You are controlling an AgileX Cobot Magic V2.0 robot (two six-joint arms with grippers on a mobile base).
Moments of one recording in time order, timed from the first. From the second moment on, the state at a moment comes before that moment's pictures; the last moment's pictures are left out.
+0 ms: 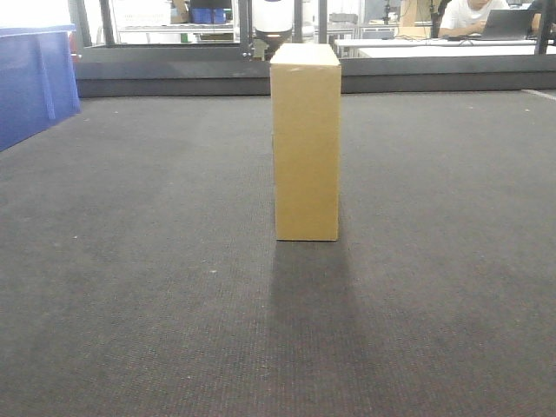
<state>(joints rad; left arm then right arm) -0.03 -0.01 0.03 -0.09 0.11 0.02 -0.04 -0.01 0.03 0.05 -0.02 0.04</state>
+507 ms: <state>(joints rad) -0.03 -0.01 0.03 -0.09 0.11 0.02 -0.04 -0.01 0.03 0.05 -0.02 0.04</state>
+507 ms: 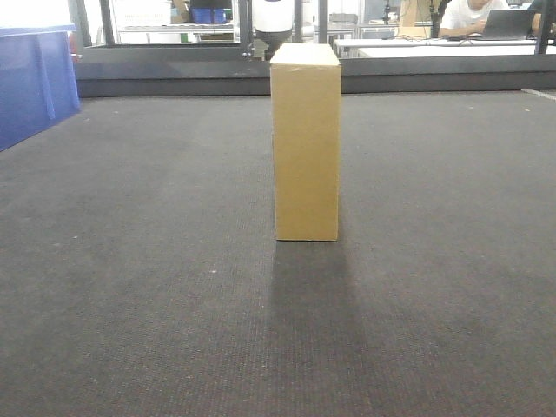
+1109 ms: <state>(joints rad) -0.03 -0.01 0.03 -0.09 0.11 0.02 -0.04 -0.01 0.02 0.05 -0.01 0.08</state>
